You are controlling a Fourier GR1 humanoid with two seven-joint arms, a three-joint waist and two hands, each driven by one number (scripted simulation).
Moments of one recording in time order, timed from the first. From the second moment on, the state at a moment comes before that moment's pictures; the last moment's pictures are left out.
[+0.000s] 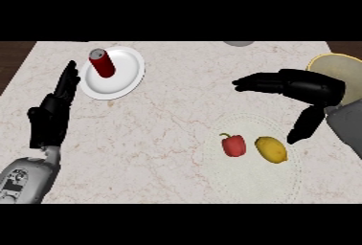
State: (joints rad) left arm -0.26 0.40 -0.15 -1.53 0.03 0.30 0.13; right arm -0.72 -0.71 0.50 -1.21 0.26 0.49 -0.60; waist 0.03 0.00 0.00
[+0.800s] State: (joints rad) left arm -0.25 0.38 -0.11 -1.56 -0.02 0.28 0.18; right arm -0.71 -0.56 0.68 -1.27 0.60 0.58 -0.44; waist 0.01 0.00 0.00
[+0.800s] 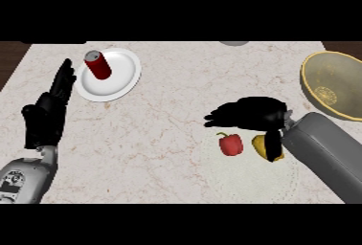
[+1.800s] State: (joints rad) left arm -0.22 0.29 -0.06 -1.58 -0.09 0.22 0.17; right arm -0.65 -0.32 0.61 -0.97 0.96 0.46 -0.51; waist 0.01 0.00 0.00
